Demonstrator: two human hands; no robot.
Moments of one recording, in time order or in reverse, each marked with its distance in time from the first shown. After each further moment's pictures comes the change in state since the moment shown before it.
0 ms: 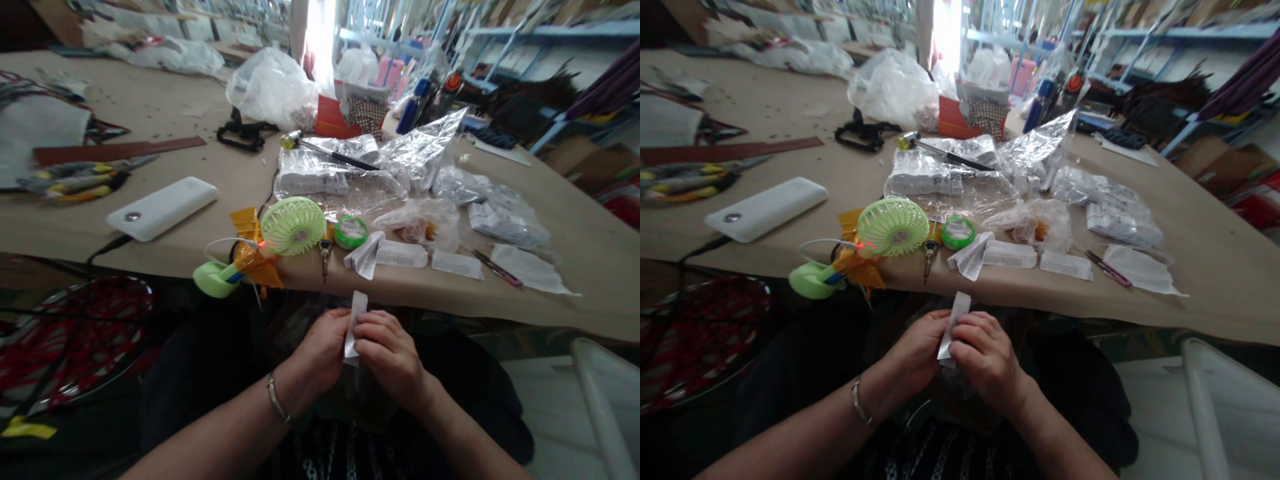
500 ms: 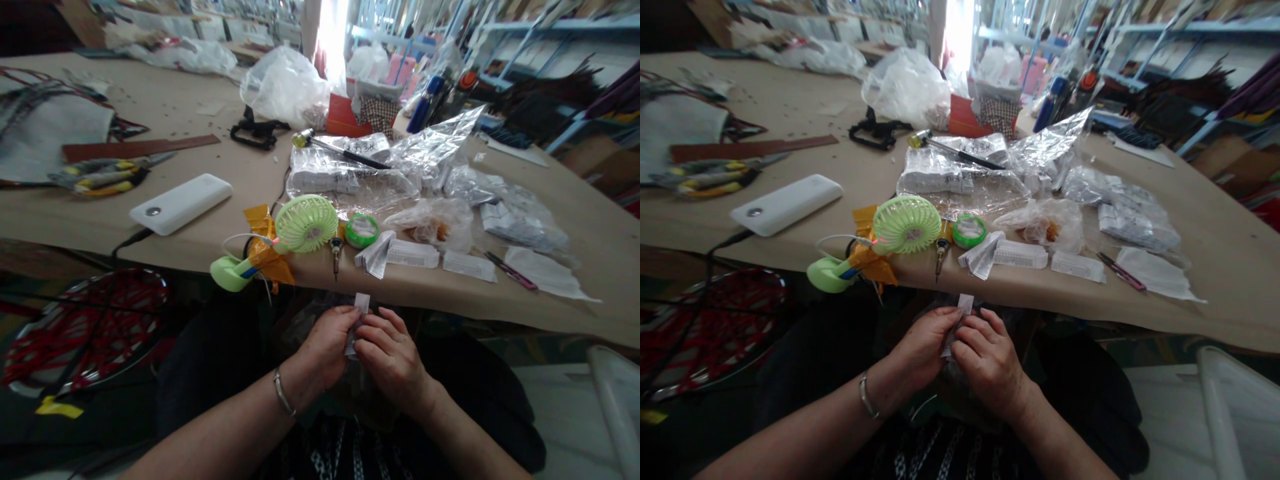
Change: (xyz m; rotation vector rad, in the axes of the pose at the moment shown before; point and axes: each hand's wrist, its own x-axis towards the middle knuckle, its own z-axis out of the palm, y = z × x) left_hand -0.005 0.002 -0.006 -0.065 0.105 0.048; right_hand -0.002 -0.010 0.014 -0.207 -0.168 0.024
